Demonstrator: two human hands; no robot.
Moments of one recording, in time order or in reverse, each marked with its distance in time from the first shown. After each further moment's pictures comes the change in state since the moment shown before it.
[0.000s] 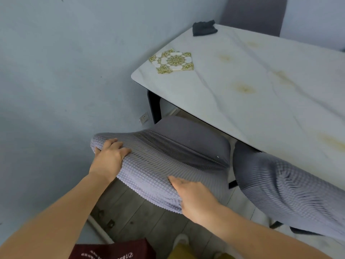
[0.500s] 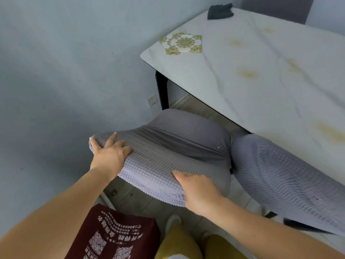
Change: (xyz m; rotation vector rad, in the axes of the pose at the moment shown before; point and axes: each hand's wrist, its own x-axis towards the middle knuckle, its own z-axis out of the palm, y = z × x) left_hand -0.098 0.068 0.020 0.334 -0.149 -0.132; right_hand -0.082 0.036 0.020 -0.033 -0.053 -0.072
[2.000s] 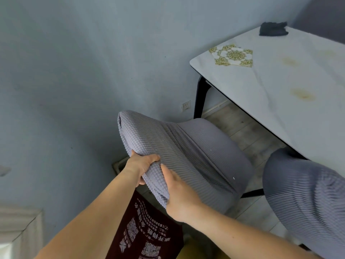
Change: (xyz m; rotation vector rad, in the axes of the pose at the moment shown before) left_hand -0.042 -0.053 0.020 -1.735 -0.230 -0.810; right_hand 0.058 -0.145 0.034 0.234 -0.113 -0.075
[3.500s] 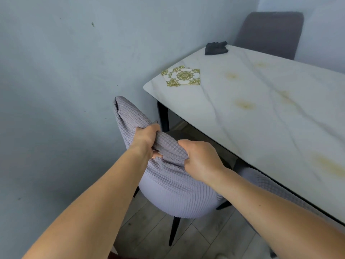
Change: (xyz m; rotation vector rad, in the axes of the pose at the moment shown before) left_hand -0.041 0.158 0.167 -0.192 -0.145 0.217; right_hand -0.037 0.105 -0.197 -0.155 0.523 -0.051
